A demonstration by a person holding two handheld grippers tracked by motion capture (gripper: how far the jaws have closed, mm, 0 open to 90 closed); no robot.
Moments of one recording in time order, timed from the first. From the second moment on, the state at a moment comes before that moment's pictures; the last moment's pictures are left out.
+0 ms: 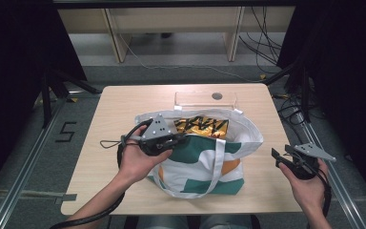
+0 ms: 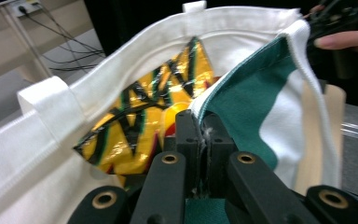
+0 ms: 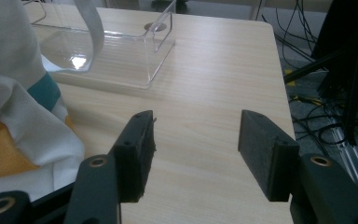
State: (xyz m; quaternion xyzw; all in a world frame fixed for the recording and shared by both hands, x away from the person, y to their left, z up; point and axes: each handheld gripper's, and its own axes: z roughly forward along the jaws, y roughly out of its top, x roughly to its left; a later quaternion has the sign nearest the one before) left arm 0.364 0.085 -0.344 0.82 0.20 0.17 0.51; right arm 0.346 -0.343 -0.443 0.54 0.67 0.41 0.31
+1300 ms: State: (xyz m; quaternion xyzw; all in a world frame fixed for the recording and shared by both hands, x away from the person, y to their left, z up) left arm 0.319 0.087 -0.385 0.86 0.15 0.11 0.47; right arm 0.348 -0.342 -0.446 0.55 0.67 0.40 0.29
